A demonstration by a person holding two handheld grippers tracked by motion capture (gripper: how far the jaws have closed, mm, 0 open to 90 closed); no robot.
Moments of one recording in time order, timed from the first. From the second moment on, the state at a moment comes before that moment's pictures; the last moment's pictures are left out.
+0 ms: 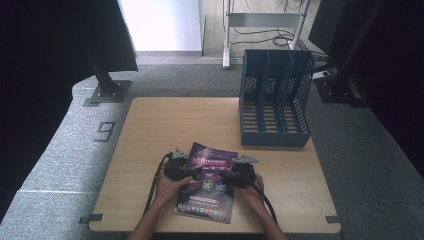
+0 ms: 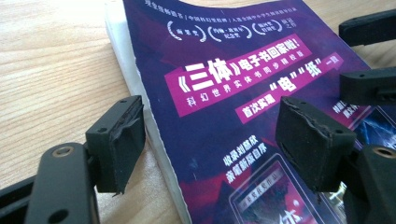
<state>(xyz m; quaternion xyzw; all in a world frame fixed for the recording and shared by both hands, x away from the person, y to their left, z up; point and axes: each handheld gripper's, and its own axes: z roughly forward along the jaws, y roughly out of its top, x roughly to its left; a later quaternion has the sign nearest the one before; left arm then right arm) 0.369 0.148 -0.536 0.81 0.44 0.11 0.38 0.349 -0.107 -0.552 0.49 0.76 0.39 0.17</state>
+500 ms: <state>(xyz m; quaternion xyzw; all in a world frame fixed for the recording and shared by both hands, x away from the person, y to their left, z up) 0.370 0.146 -0.542 0.81 0.44 0.11 0.37 0.348 -0.107 -0.553 0.49 0.76 0.39 0.17</state>
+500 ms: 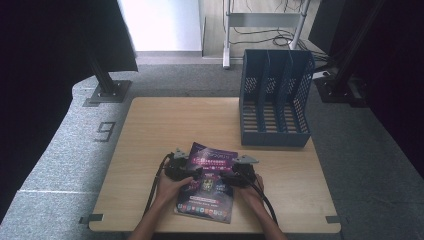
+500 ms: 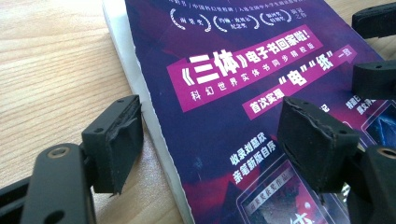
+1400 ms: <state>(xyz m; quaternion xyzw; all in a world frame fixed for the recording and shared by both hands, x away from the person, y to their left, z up) 0.362 0.147 -0.527 0.79 0.44 0.09 0.42 0.348 -0.107 -0.553 0.50 0.75 0.39 0.17</state>
